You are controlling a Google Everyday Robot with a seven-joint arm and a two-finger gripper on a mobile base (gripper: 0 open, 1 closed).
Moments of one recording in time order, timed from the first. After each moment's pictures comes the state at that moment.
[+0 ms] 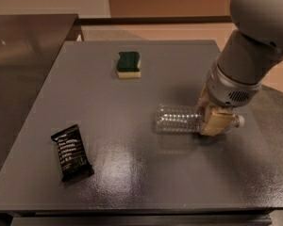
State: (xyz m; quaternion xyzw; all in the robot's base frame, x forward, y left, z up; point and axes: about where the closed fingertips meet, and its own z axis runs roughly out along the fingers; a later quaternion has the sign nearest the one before) arm 0.438 -0.160 0.862 -0.68 0.73 0.02 0.08
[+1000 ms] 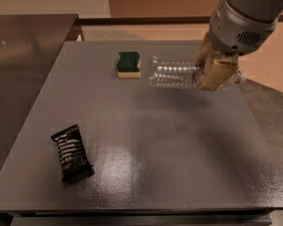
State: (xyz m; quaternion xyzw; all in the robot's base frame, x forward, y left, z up) arm 0.470 -0.140 0.965 -0.69 0.71 0.00 0.14
